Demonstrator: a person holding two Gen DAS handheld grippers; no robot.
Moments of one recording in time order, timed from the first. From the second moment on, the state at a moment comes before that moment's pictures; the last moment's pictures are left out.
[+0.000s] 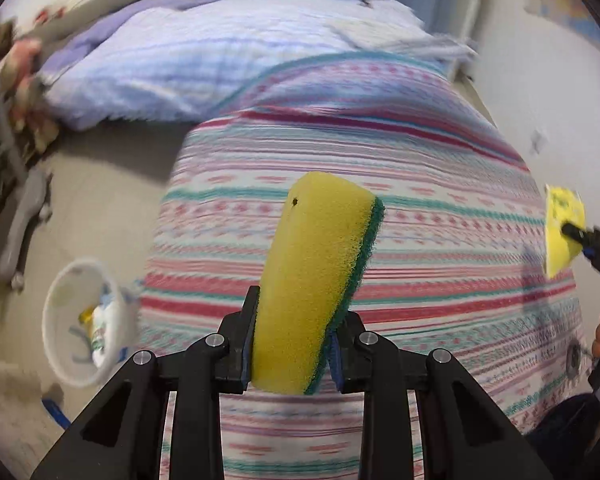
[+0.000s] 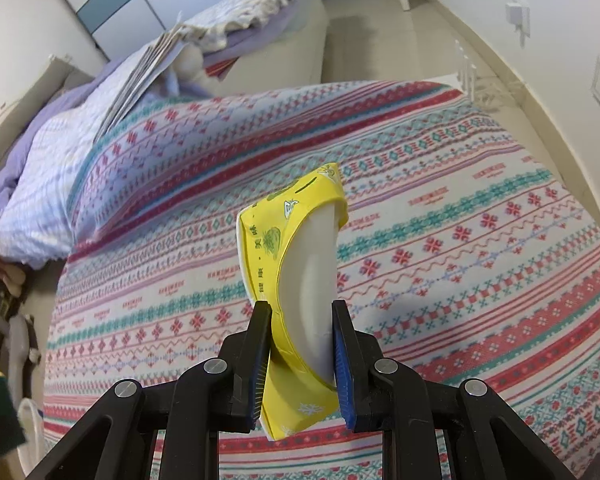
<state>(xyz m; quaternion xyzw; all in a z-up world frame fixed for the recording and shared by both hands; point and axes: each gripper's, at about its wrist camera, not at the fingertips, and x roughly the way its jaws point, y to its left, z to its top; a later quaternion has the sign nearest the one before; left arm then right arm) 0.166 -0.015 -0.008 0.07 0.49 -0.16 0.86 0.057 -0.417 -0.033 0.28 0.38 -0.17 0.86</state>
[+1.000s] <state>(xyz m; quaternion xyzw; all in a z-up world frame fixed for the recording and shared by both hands) 0.224 0.268 -0.100 -0.21 0.56 0.01 0.80 0.126 -0.226 -0.061 0.24 0.42 0.04 0.87</state>
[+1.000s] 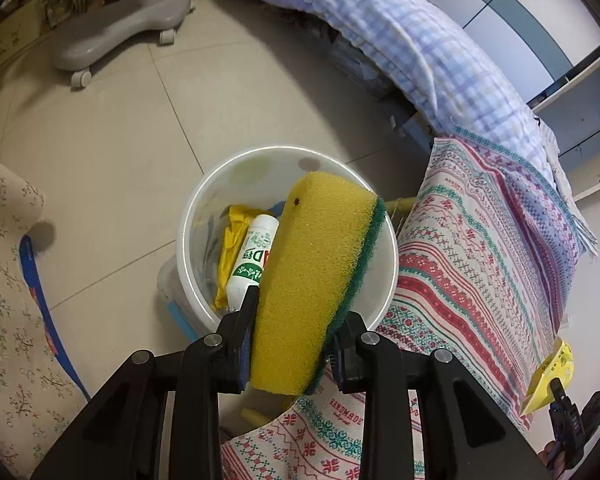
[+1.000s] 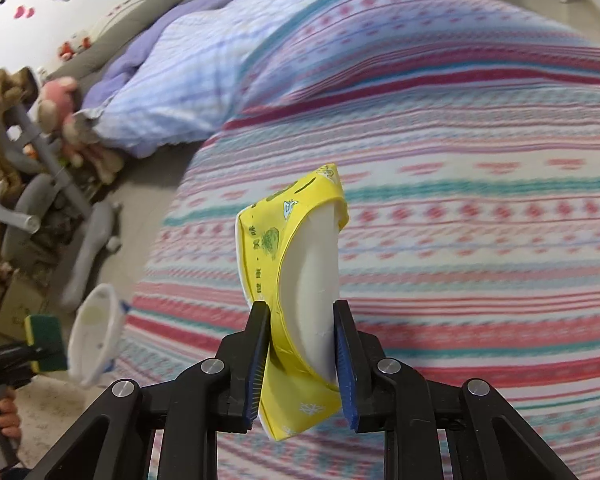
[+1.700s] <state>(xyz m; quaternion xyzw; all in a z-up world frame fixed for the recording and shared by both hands) 0.251 0.287 -0.129 -0.18 0.58 0.05 0.80 0.196 -0.026 -0.085 0.26 0.44 0.17 0.84</state>
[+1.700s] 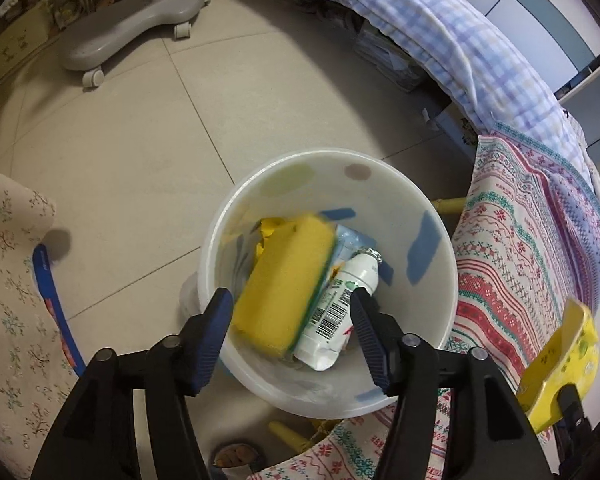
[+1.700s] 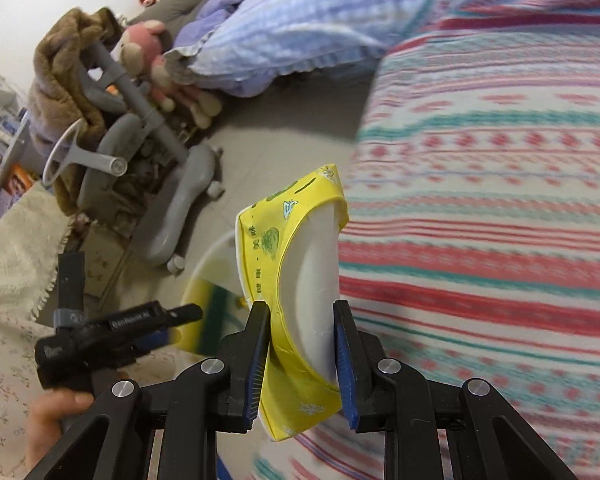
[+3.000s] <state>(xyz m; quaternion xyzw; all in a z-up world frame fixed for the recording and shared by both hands) 0.115 0.249 -0.054 -0.14 0.47 0.07 0.87 0.087 0.024 -0.052 0.11 0.43 0.25 0.86</state>
